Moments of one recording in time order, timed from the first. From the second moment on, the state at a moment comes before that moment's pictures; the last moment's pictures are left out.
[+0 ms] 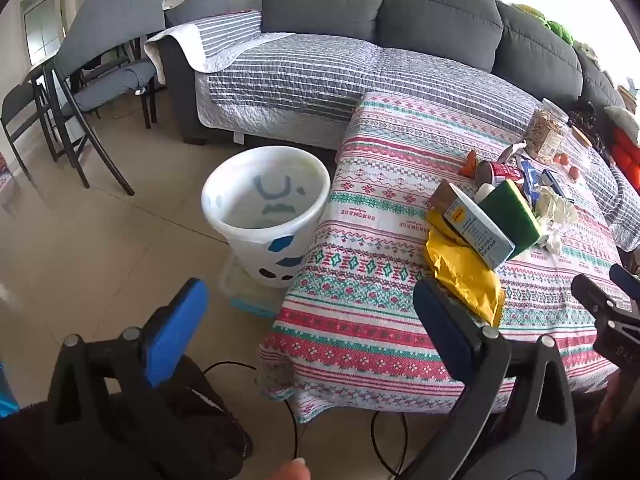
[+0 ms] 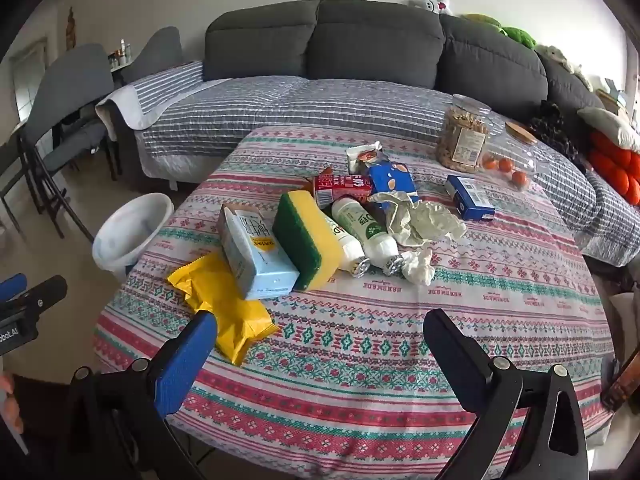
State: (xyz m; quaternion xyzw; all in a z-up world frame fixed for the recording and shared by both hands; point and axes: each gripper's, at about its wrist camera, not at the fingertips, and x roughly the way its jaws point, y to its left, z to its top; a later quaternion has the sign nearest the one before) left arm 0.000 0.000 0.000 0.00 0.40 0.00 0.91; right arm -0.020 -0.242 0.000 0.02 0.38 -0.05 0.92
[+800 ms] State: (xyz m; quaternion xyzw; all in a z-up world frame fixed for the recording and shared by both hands) left arm -0.001 -0.003 -0.006 0.01 0.41 0.00 0.91; right arm -0.017 -0.234 -0.002 0.01 0.38 -0.05 0.92
